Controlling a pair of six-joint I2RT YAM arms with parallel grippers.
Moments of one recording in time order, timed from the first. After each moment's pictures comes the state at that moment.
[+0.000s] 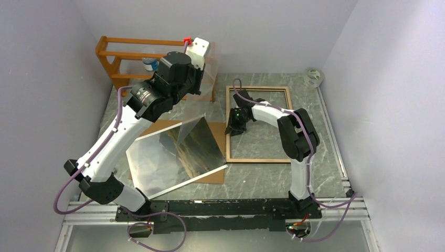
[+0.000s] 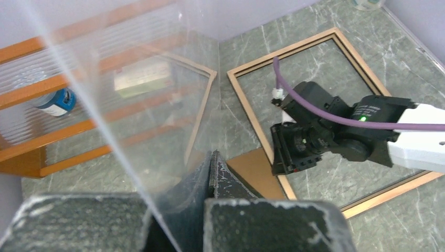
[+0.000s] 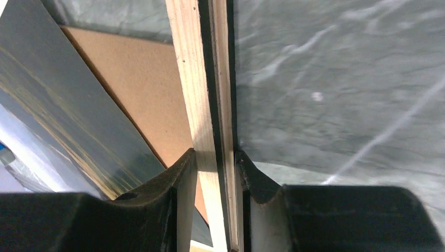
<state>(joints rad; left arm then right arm) -0.76 1.49 1.94 -0.79 -0.37 -0.04 0.48 2.03 1.39 -0.51 -0.26 0.66</state>
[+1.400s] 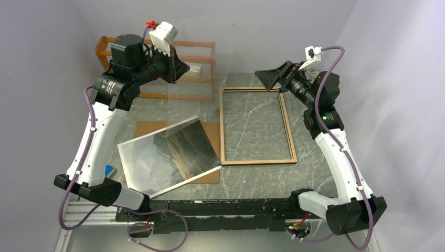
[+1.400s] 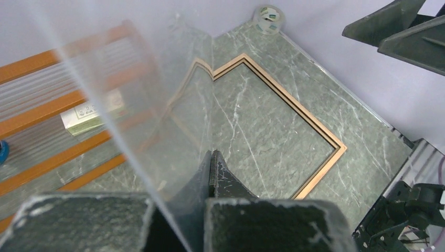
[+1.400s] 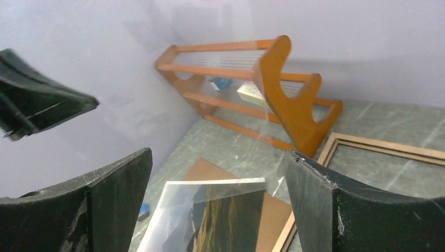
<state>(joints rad) -0.42 1.43 1.96 -0.76 0.31 -0.06 0.16 1.13 1.21 0.02 -0.48 0.60</state>
